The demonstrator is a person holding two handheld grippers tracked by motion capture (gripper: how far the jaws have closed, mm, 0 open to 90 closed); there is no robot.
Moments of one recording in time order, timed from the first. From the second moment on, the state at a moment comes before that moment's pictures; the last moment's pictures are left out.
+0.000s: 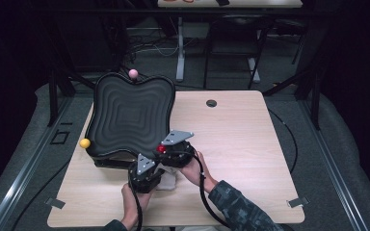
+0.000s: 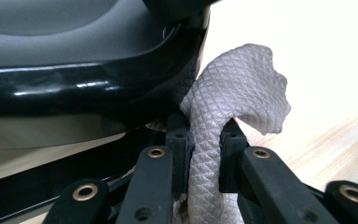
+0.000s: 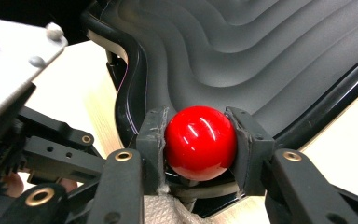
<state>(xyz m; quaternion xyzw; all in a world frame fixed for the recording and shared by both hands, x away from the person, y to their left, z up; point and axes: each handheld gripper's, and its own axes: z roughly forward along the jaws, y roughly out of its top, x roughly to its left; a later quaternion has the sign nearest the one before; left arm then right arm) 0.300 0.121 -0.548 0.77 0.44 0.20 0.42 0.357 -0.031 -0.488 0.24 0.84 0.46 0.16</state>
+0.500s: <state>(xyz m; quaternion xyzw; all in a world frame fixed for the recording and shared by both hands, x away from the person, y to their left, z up) 0.310 0.133 -0.568 0.78 0.47 0.15 0.38 0.358 -0.031 -0.488 0.24 0.84 0.46 0.16</state>
